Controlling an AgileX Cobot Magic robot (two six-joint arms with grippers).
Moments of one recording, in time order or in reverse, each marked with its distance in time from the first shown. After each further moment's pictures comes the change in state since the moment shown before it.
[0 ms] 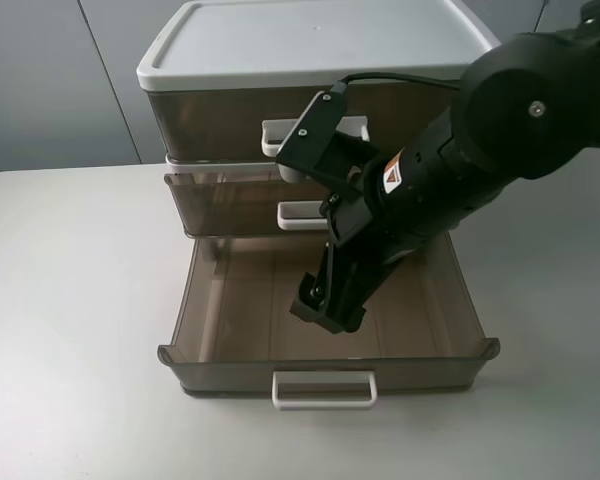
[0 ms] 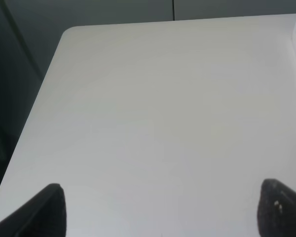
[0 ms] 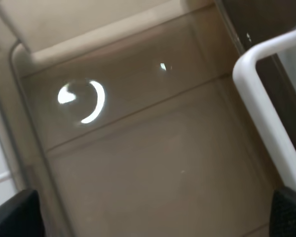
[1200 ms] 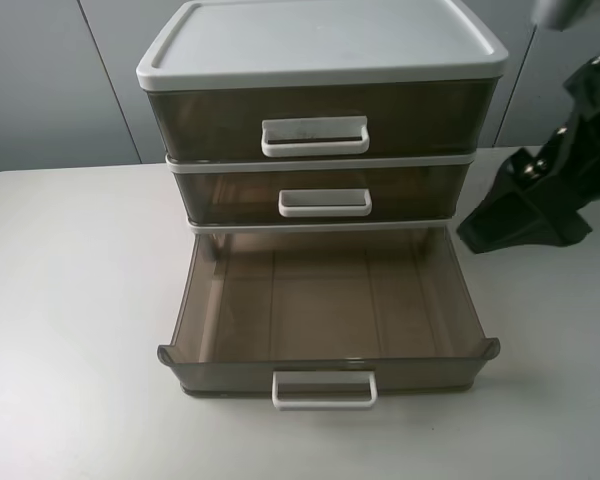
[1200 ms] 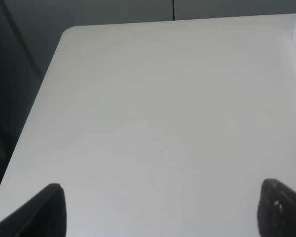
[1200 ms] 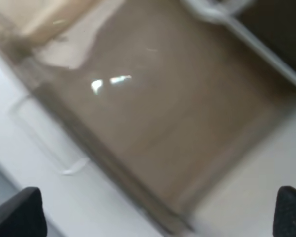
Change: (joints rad) left arm 0.000 0.000 0.000 0.000 0.000 0.000; right arm -0.446 -0.509 -0.012 0.014 0.563 0.196
